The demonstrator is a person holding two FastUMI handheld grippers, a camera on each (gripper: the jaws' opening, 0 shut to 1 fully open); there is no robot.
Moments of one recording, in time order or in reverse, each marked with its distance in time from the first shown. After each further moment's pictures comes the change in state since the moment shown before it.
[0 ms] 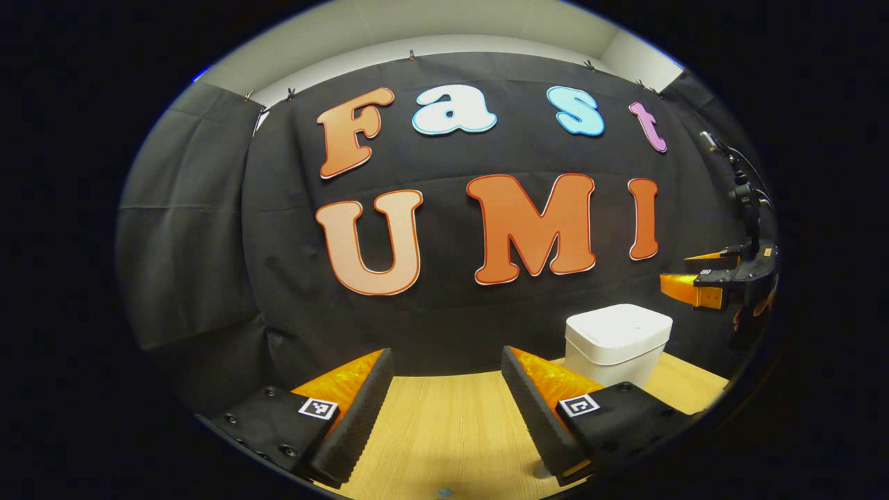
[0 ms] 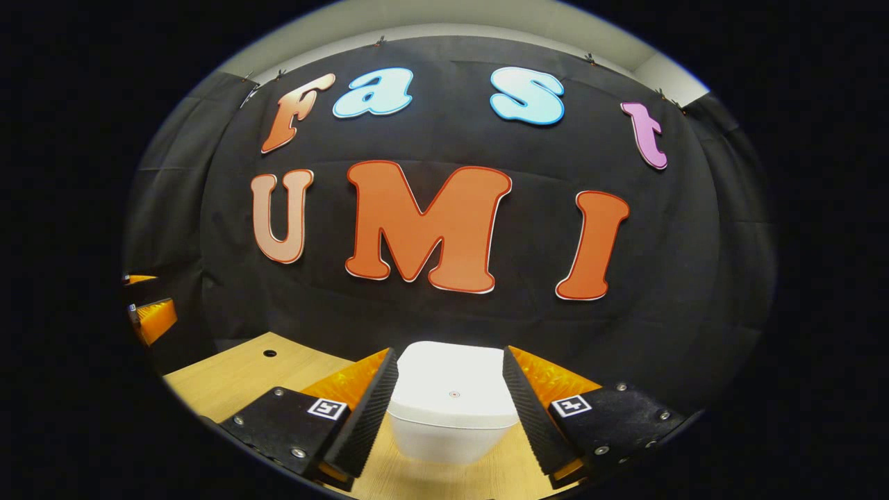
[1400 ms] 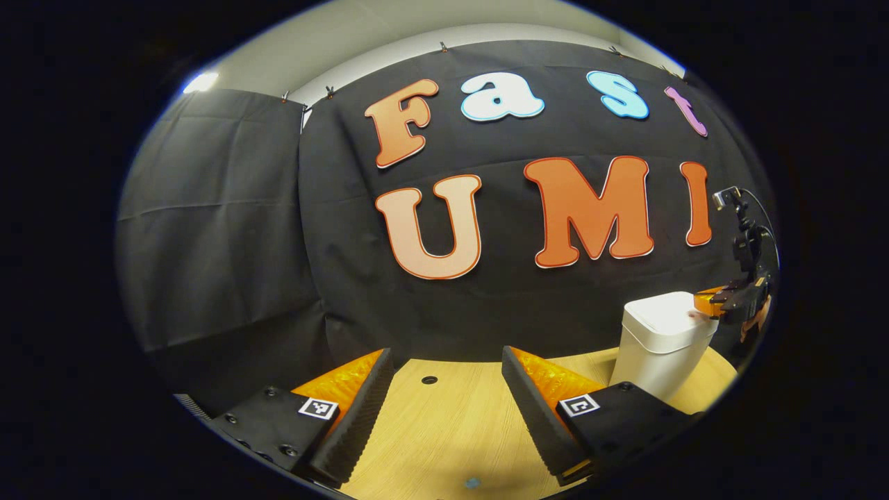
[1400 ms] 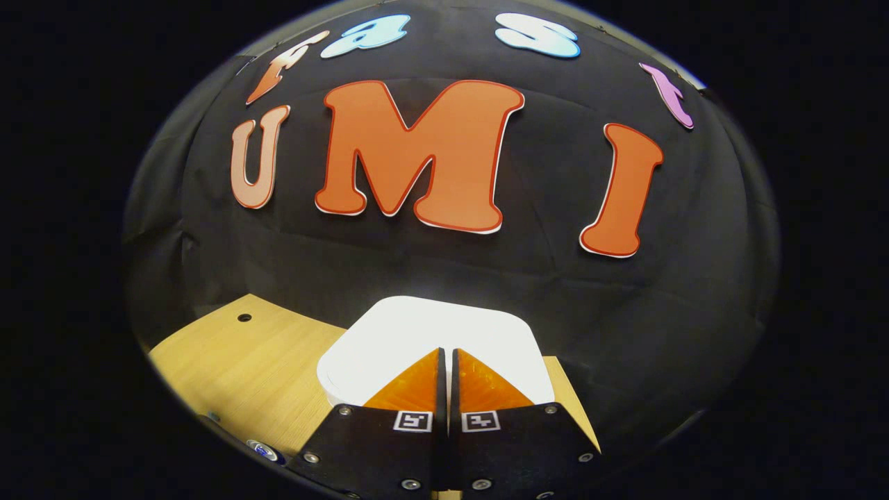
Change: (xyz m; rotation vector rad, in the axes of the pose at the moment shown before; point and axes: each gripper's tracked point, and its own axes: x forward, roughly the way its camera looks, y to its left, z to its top) left arm -0.014 0.042 -0.020 0.013 0.062 0.226; right arm 0.093 -0.009 -0.098 -0.045 0.188 0.036
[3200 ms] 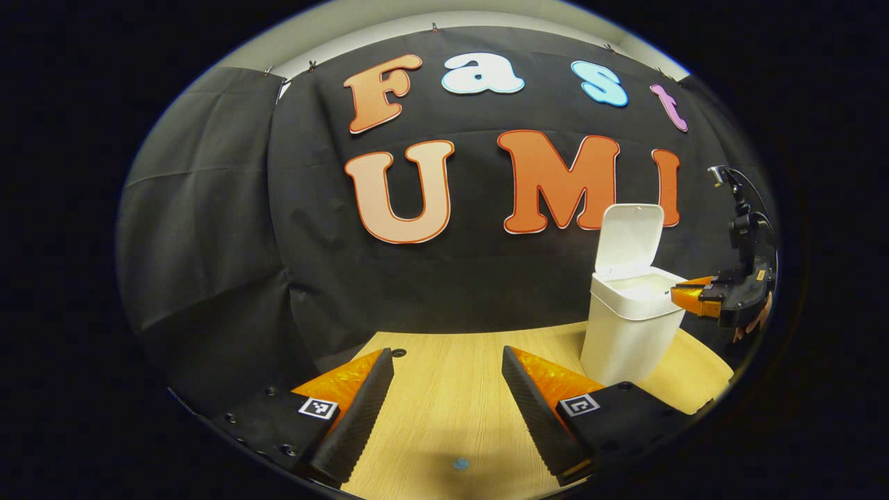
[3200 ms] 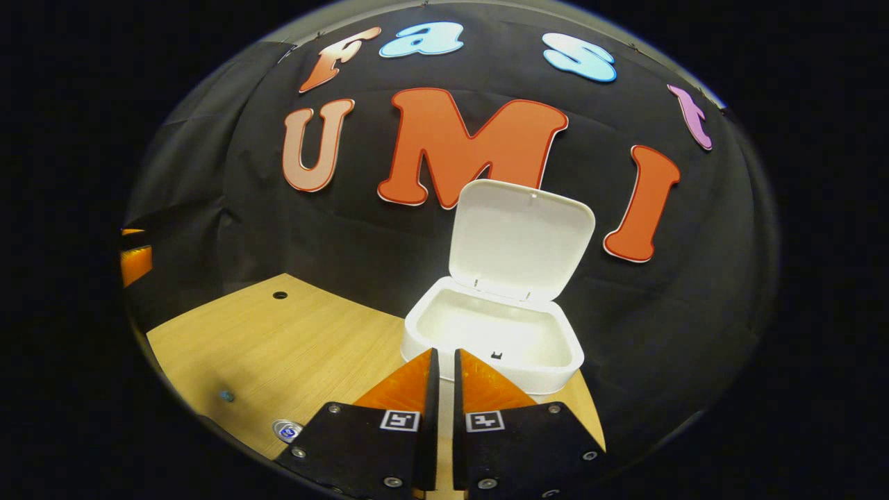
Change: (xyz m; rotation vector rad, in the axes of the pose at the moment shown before) left arm -0.008 -0.012 -0.062 -0.022 0.113 -0.183; right arm -0.086 0.069 -0.023 -0.063 0.002 0.119
